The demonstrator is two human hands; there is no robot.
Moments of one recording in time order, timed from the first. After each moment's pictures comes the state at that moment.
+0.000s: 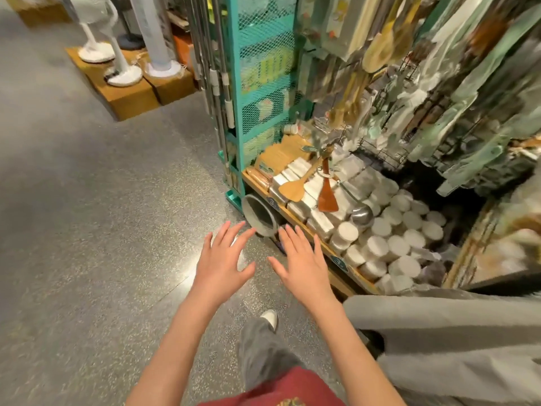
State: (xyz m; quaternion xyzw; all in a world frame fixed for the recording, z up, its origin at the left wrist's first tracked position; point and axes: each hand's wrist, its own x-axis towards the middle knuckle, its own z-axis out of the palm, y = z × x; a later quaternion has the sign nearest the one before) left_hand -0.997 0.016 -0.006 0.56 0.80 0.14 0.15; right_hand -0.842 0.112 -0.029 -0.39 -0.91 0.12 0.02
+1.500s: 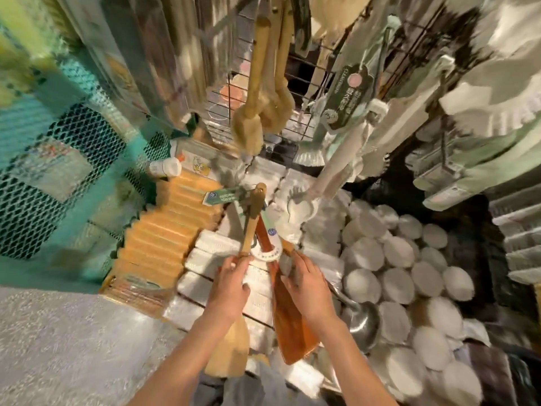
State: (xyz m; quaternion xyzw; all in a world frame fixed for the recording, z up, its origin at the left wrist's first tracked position) left_hand -1.042 0.548 -0.285 0.58 0.71 0.08 0.40; right_hand -0.872 0.558 -0.284 -0.68 -0.68 0.28 0.01
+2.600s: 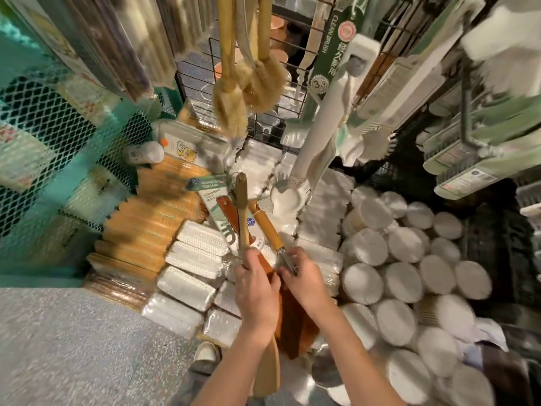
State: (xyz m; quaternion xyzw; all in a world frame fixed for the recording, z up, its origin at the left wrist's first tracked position) left_hand -0.949 0.550 -0.291 0.43 0.81 0.17 0.36; right_hand -0.859 0.578 -0.308 -0.68 -0.56 0.44 0.14
